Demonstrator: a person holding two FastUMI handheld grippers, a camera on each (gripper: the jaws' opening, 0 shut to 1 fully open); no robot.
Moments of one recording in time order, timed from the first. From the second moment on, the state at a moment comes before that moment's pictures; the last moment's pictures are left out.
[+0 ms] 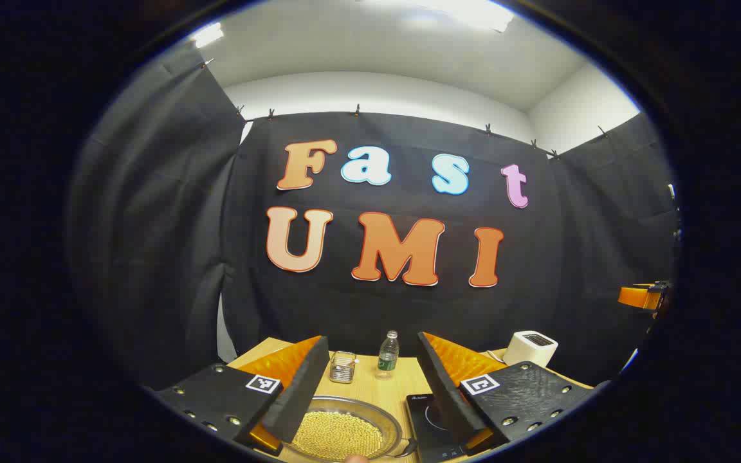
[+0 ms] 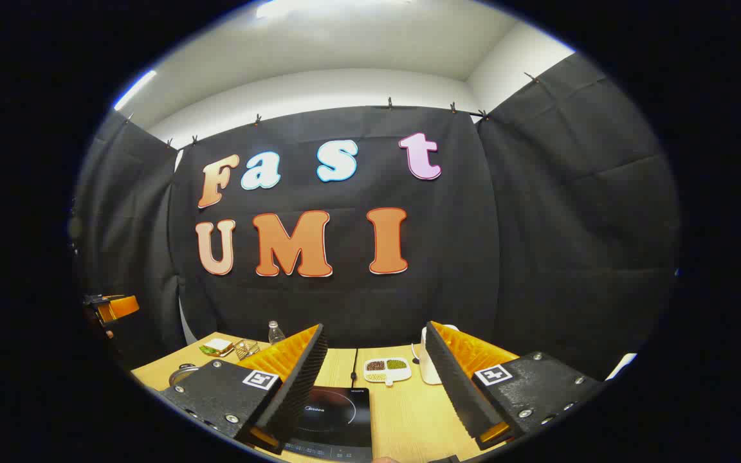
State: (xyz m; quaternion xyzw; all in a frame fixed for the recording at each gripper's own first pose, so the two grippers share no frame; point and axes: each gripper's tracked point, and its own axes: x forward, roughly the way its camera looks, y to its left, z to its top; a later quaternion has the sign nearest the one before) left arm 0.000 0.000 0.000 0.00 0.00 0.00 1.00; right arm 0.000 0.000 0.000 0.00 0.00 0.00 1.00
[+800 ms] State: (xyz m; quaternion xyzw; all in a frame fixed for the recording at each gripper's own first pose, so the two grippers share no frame) left arm 0.000 -0.023 0.004 0.02 0.00 -0.02 1.00; right arm -0.006 -0.019 -0.001 0.00 0.00 -0.01 1.00
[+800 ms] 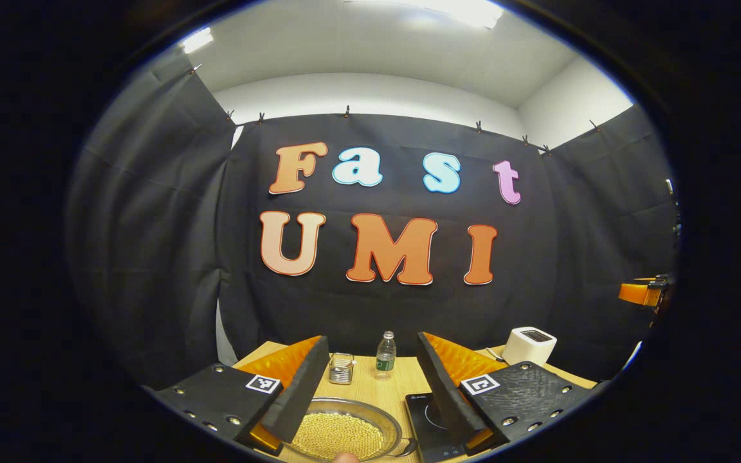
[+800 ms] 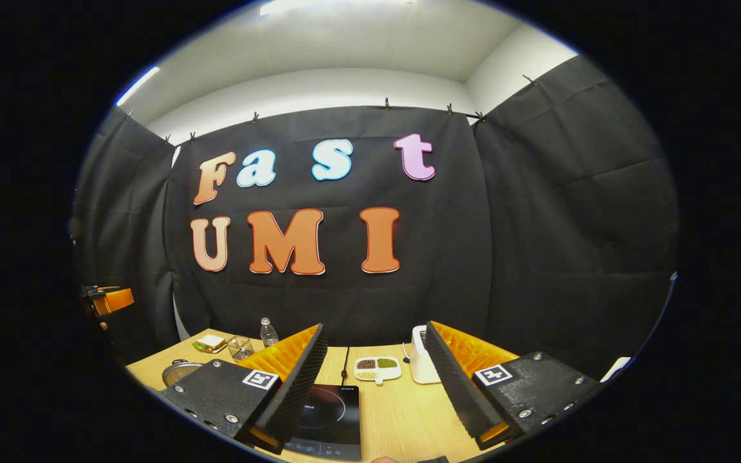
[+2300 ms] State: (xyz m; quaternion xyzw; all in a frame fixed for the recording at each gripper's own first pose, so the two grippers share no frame) left arm 0.000 -0.012 -0.016 0.02 0.03 -0.03 1.00; right arm -0.012 -0.019 -0.003 0.00 0.01 -0.01 1.00
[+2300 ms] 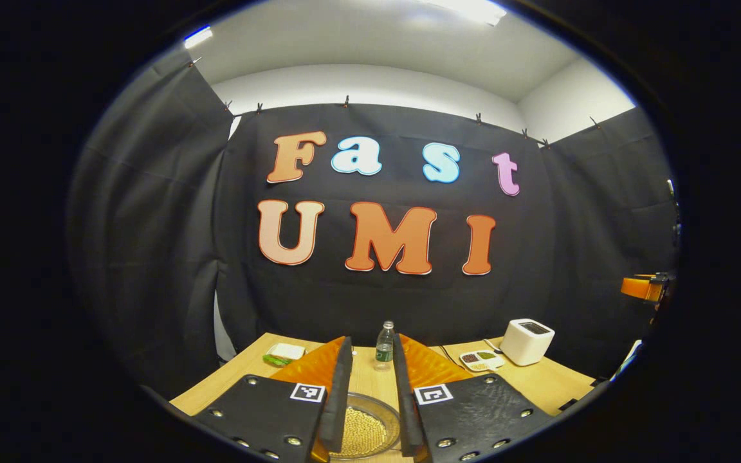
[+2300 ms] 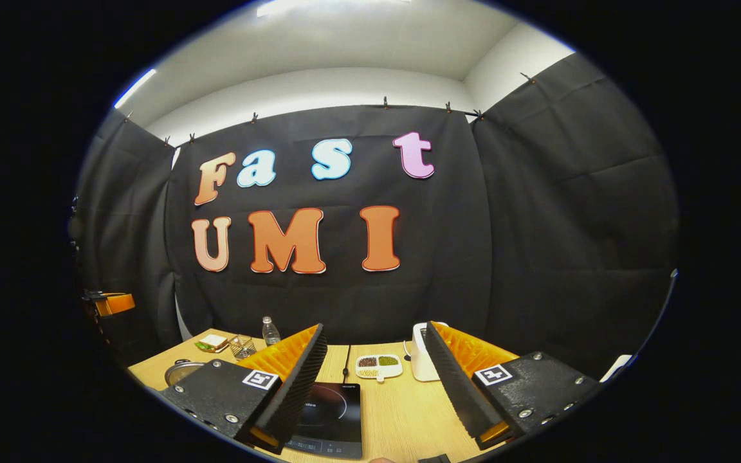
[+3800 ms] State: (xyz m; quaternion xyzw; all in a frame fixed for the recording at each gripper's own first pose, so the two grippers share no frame) left arm -0.052 -0.017 -0.216 0.03 0.26 -0.09 0.96; right arm -0.014 -0.008 -0.014 0.00 0.02 0.00 1.00
